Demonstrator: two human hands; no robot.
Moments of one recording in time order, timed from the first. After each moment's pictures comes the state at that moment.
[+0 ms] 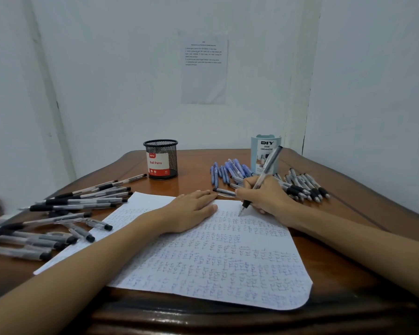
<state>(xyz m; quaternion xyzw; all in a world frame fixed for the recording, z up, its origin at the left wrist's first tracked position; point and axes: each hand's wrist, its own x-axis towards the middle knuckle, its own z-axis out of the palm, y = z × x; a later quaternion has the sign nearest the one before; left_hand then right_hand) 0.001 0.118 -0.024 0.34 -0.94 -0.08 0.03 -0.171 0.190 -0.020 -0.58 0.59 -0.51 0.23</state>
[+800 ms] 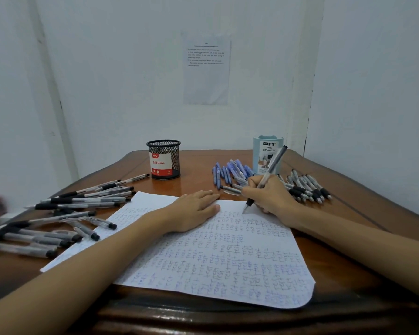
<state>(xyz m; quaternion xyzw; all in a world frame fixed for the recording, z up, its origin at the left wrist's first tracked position) 0.002 0.117 -0.023 0.34 -0.94 -0.08 0.02 -0.170 0.190 -0.020 -0.59 0.58 -0.52 0.20</state>
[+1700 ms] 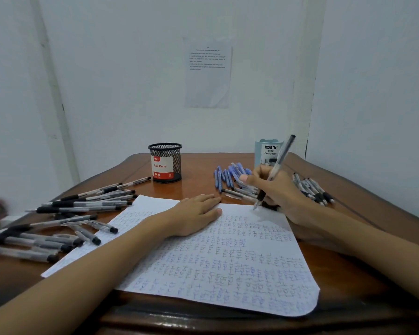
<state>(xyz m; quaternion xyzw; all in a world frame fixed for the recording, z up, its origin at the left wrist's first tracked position) 0.003 0.114 -0.025 0.34 -0.94 -0.08 0.02 -0.177 0.191 -0.006 -0.56 0.53 -0.59 0.24</state>
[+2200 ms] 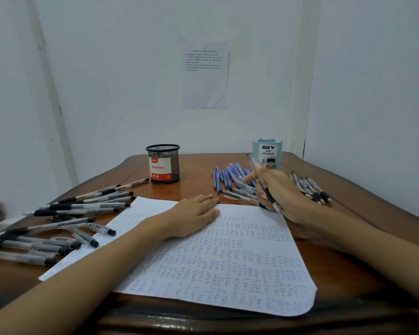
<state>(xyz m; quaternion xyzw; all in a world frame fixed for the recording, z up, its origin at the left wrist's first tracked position) 0.002 0.113 -0.026 0.33 -0.94 -0.08 0.02 -0.184 0.189 -0.006 -0.54 0.56 -0.55 0.29</state>
